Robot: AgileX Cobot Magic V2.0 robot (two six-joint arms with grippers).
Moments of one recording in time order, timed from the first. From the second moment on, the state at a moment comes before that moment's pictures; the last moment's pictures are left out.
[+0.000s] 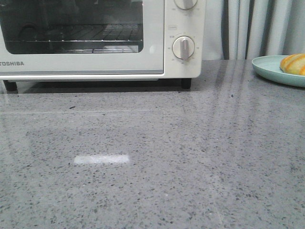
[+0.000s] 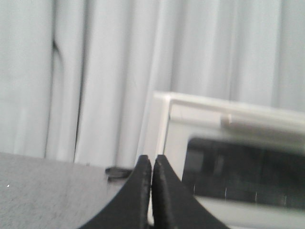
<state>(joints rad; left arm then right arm) -0.09 0.00 0.00 -0.20 -0.25 0.09 -0.06 -0.01 0.01 0.25 -0.14 -0.01</state>
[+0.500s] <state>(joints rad) -0.09 0.00 0.00 -0.80 -0.30 0.09 -0.06 -0.01 -0.03 0.46 0.04 -0.01</state>
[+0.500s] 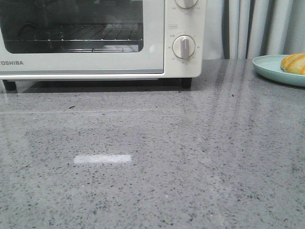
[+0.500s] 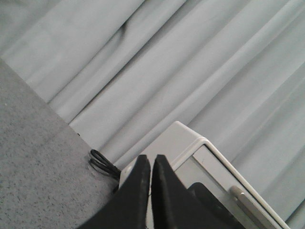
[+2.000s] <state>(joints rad) -0.41 1.29 -0.99 -0.35 0.04 0.25 -0.01 0.43 -0.48 0.20 0.24 -0.22</state>
